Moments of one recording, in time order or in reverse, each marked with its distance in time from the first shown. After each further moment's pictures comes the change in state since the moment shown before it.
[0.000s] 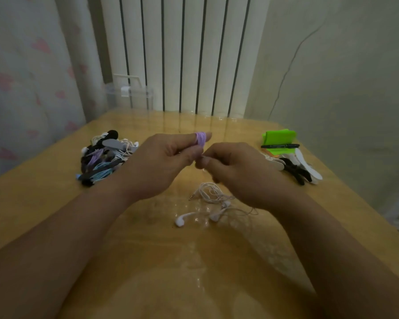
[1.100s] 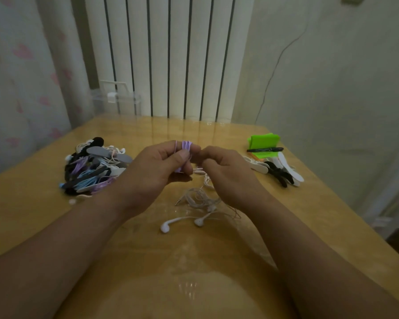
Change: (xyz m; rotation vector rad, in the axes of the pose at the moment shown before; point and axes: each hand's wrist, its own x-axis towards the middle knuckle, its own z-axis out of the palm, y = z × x) left_hand 0.007 0.005 0.026 -0.612 0.034 -0.257; right_hand 0.010 0.022 0.008 0.154 0.199 0.094
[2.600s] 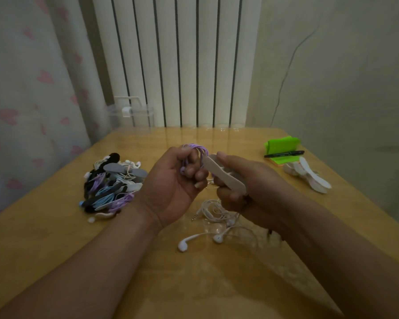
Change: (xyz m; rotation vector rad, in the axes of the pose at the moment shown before) left_hand 0.025 -0.009 0.005 -0.725 -0.073 -0.055; right_hand 0.000 -0.014 -0.011 0.935 -0.228 0.461
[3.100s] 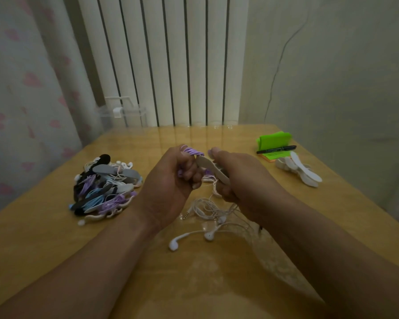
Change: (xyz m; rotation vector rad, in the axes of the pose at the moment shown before) left_hand 0.003 -0.013 0.008 0.217 0.000 0.095; right_hand 0.007 0.004 0.000 -0.320 0.256 -0.156
